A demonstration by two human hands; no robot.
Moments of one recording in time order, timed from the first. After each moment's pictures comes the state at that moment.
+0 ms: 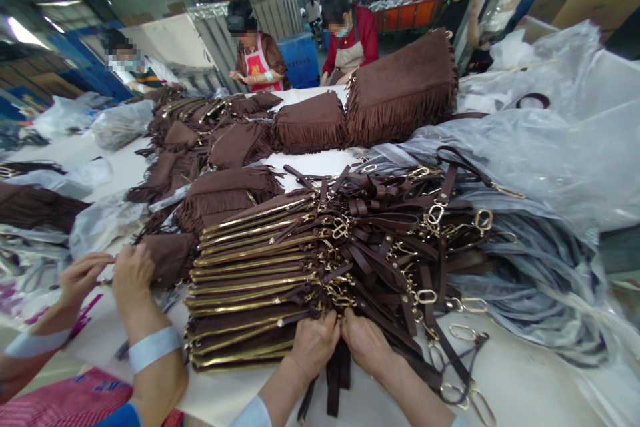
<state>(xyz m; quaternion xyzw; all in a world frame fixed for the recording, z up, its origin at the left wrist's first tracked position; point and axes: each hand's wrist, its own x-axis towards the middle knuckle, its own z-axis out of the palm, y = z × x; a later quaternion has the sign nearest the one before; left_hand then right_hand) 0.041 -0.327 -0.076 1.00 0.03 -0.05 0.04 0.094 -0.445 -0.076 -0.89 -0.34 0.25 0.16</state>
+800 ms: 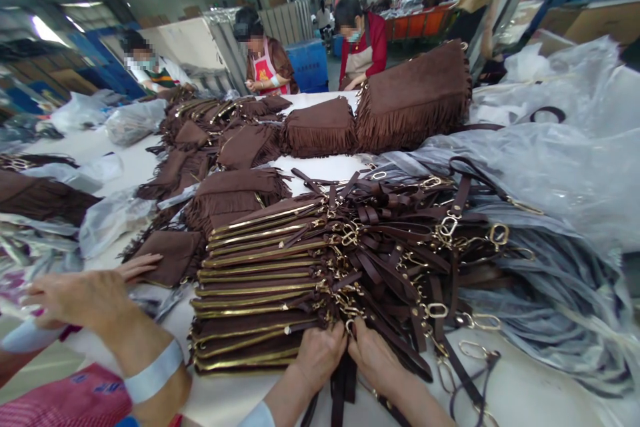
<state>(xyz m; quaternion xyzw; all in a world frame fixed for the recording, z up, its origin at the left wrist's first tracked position) 0.039 -0.324 -0.087 1.00 -0.02 -0.06 0.01 0.096 -0.449 -0.067 -0.88 -0.29 0.30 0.24</state>
